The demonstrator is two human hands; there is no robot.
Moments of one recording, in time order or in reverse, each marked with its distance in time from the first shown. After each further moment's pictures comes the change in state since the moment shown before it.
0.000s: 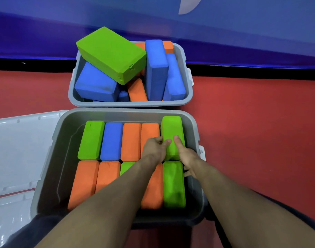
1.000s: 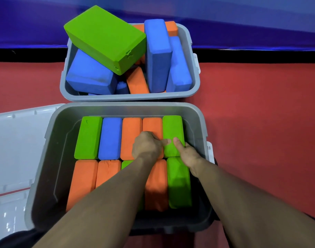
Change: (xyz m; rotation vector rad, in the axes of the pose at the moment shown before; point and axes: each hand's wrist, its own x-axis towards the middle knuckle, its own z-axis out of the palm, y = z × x) left_hand 0.021 -0.008 -0.019 0.286 0.210 -0.143; right_hand 0.070 0.024 0.020 0.086 -0.076 -0.217
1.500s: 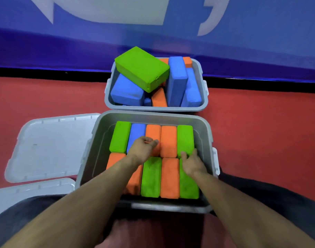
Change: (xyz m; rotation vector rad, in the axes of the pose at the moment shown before) left_hand -0.050 -0.056 -0.102 -0.283 -0.071 0.133; right_hand -0.087 -0.014 0.032 -0.535 0.225 -0.066
